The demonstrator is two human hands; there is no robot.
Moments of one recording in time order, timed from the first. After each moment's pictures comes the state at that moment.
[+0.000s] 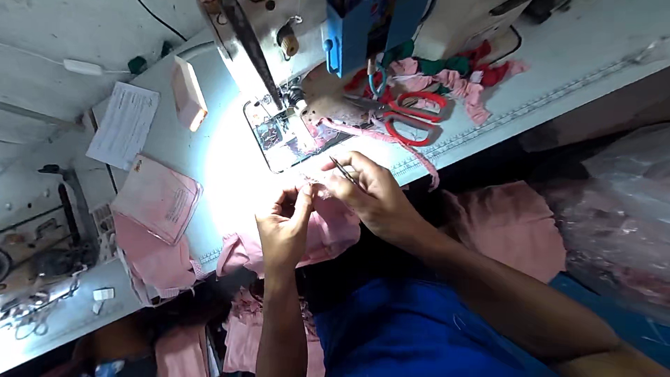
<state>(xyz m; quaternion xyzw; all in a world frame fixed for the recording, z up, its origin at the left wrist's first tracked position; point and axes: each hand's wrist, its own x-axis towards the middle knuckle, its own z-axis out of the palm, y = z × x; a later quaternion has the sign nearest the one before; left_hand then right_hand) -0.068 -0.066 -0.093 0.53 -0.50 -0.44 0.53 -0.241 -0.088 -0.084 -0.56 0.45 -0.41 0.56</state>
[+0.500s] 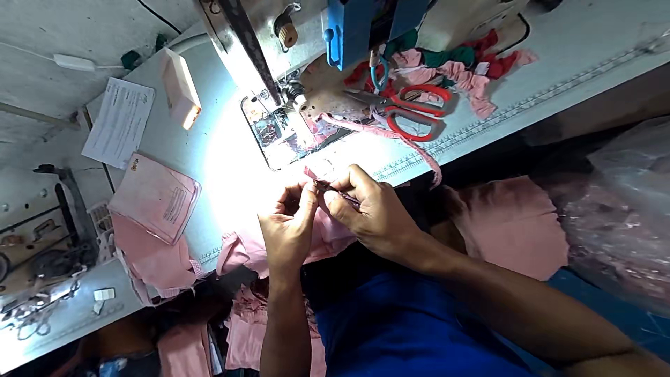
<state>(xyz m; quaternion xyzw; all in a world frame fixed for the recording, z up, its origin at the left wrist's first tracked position) -0.075 -0.067 -0.091 0.53 -0.52 -0.42 0.53 -0.234 -0.071 -0.090 -0.64 0.53 -0.35 0.43</state>
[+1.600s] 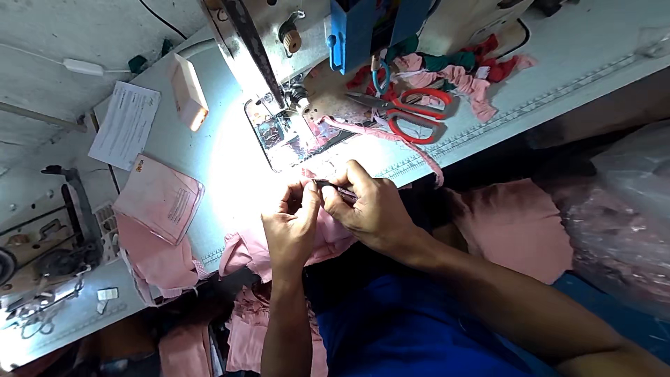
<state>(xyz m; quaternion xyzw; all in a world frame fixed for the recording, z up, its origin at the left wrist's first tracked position) -0.076 -0.068 -0.090 0.55 -0.54 -0.38 0.51 -0.227 -0.080 -0.095 -0.68 0.54 -0.37 0.34</state>
